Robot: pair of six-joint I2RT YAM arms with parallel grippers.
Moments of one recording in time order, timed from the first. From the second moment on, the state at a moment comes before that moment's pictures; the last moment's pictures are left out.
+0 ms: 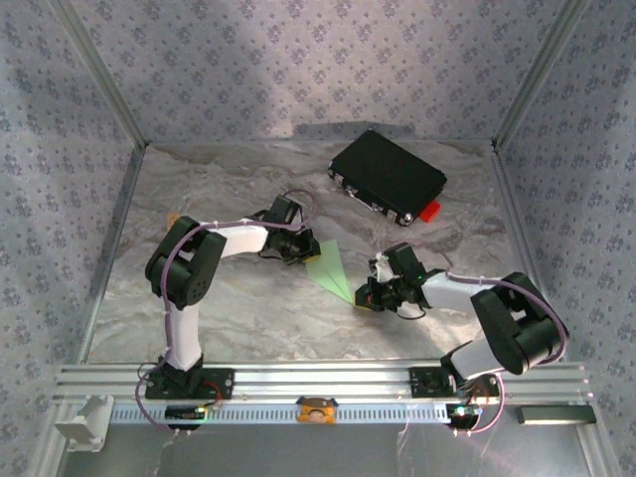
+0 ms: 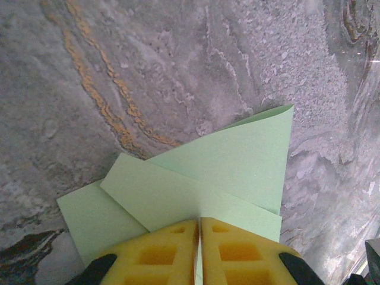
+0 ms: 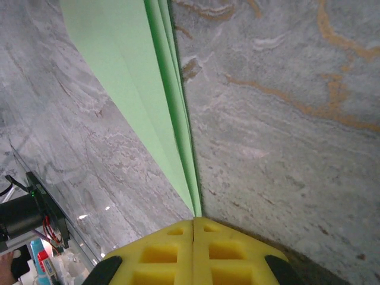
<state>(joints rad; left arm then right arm) -0.57 1.97 1.13 -0.20 0.48 -0.81 0.49 1.43 0.46 -0.06 -0.63 0.68</state>
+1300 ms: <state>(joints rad) -0.57 1.97 1.12 -0.17 0.49 -0.85 0.49 1.50 0.52 -0.06 -0.65 0.79</state>
